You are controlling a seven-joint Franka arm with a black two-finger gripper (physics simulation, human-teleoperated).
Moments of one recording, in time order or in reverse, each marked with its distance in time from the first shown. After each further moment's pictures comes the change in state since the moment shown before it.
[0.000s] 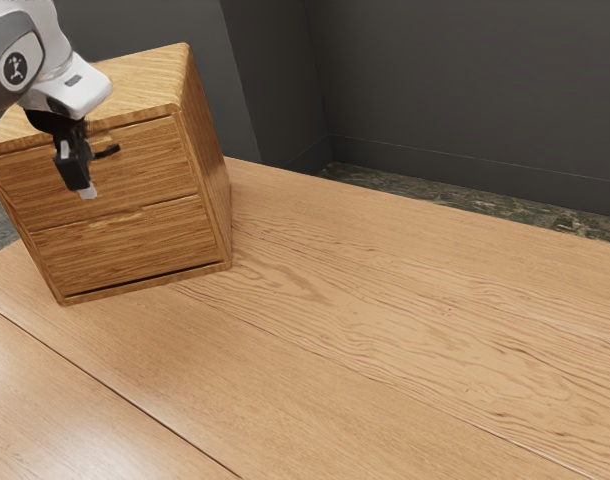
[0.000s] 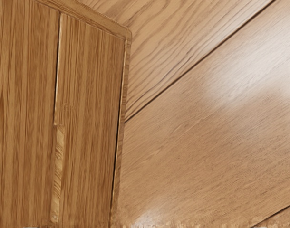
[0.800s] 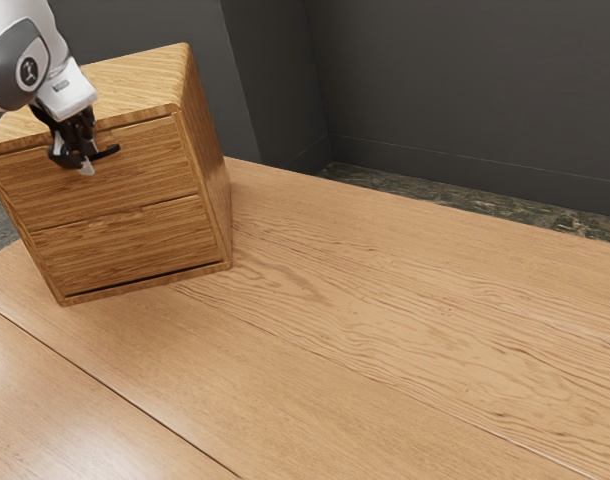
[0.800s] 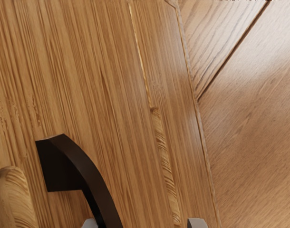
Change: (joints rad) arm 0.125 0.237 -0.007 0.242 -0.040 0.095 0.405
